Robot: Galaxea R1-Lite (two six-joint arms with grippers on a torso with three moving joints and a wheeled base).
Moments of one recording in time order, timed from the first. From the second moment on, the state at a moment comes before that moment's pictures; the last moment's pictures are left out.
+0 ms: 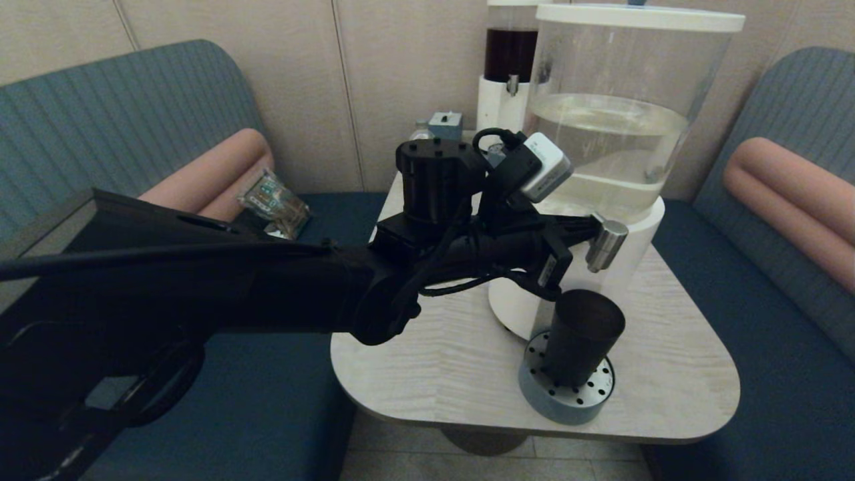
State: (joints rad) left arm -0.75 2.13 -1.53 -0.66 -0.50 0.27; right arm 0.00 0.00 0.00 -0.03 -0.01 -0.04
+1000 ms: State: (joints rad) left arm -0.77 2.16 -1.59 -0.64 -0.51 0.27; right arm 0.00 0.00 0.00 -0.03 -0.01 -0.04
